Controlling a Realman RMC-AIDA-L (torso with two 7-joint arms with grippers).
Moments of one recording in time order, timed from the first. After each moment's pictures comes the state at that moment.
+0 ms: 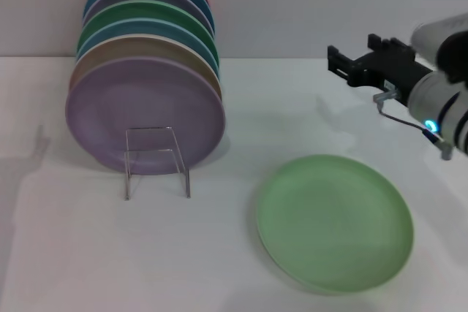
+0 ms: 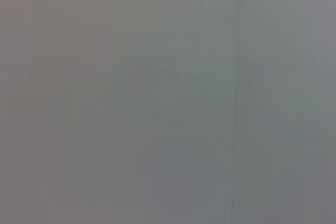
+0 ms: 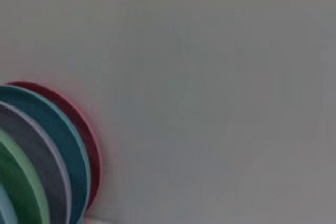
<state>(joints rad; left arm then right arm) -0.35 -2.07 -0.95 -0.21 2.20 1.47 -0.16 0.26 2.08 1.41 1.22 -1.99 0.14 -0.88</state>
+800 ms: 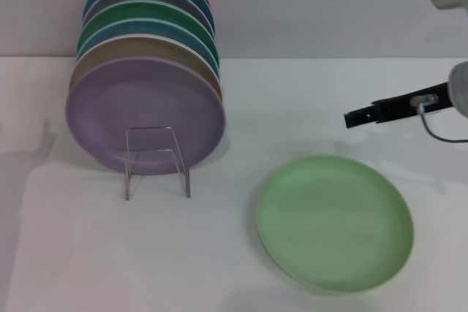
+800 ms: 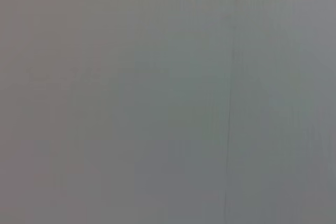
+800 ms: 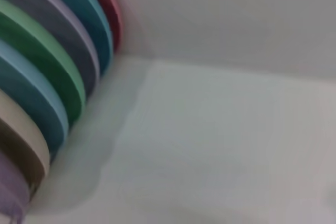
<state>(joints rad) -0.37 -2.07 -0.96 -0.22 2.20 1.45 -0.15 0.55 2.05 1.92 1.33 -2.53 1.30 -0.32</state>
